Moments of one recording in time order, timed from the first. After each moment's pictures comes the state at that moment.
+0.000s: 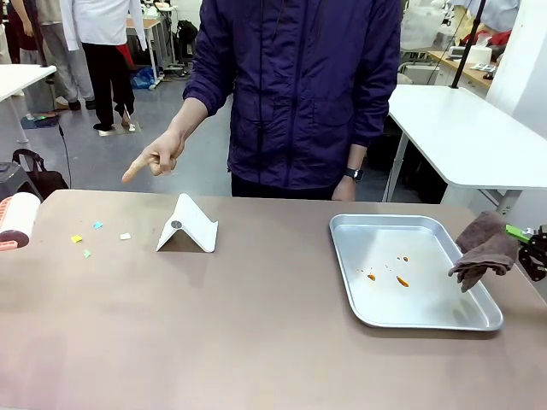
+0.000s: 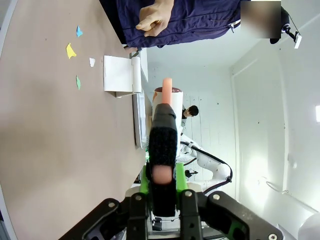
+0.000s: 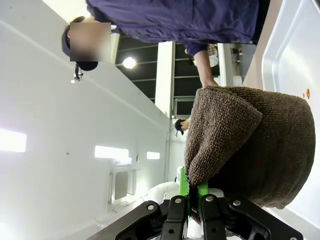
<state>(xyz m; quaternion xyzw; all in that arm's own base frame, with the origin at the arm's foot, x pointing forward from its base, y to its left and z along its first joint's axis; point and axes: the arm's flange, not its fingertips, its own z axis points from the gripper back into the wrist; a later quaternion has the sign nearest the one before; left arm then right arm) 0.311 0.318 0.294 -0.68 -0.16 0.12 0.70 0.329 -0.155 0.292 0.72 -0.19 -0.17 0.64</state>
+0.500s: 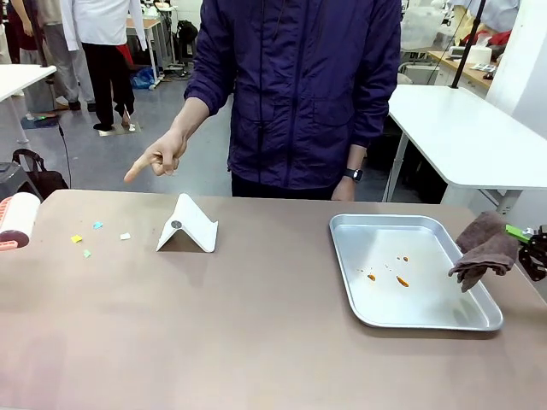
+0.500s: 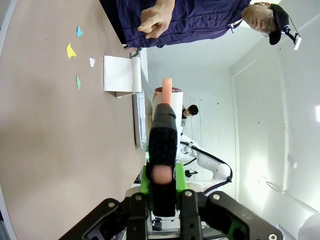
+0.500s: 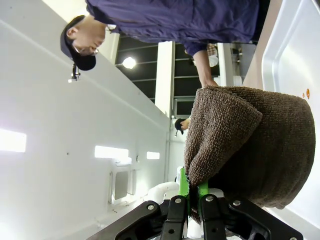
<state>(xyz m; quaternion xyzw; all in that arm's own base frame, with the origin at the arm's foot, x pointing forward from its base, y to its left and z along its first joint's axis) 0.311 0.318 0.294 -0.68 -0.16 0.12 0.70 0.329 -0.156 0.292 0.72 -0.19 -0.17 0.64</state>
